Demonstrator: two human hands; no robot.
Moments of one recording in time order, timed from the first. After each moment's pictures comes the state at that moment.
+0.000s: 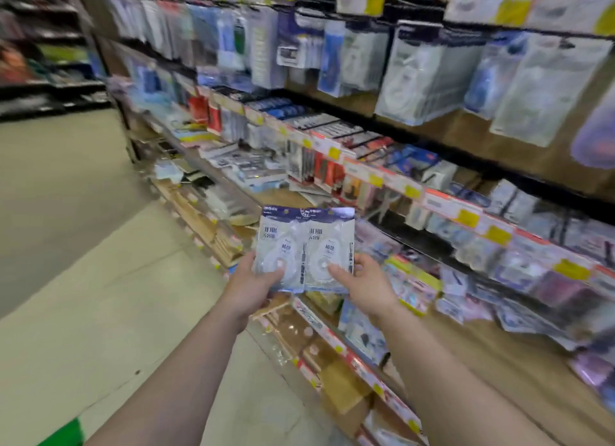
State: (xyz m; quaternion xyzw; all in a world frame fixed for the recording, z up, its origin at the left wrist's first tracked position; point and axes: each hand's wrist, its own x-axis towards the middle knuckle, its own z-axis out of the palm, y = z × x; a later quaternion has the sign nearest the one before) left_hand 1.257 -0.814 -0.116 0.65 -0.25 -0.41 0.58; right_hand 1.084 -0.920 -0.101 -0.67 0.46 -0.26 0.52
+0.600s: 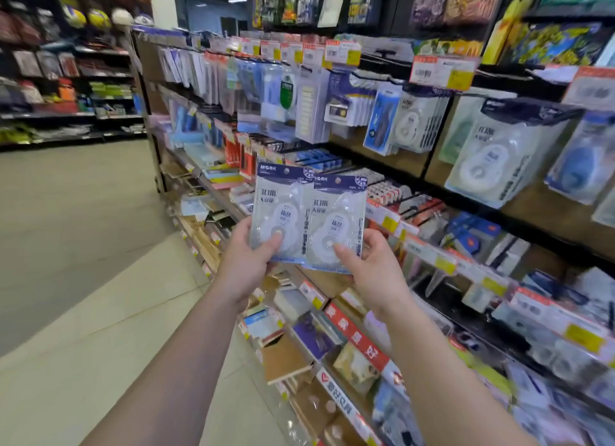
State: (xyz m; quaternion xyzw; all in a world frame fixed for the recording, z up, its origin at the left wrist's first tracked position) left_hand 1.401 -0.887 -0.029 0.60 -0.29 -0.27 0.70; right_hand 1.231 -0.989 -0.019 -0.69 0.35 -0.36 0.52
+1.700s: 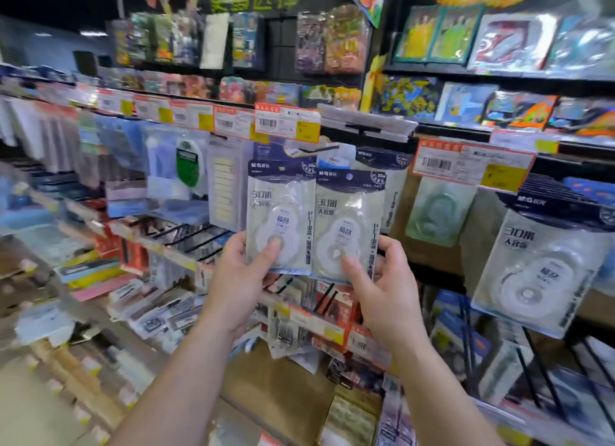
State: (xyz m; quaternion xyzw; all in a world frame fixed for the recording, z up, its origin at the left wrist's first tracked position) left_hand 1.516 -1.139 0.038 0.46 -0.43 -0.36 0.69; right_hand 1.322 -1.146 0.058 -0.66 0.44 -0.53 0.29
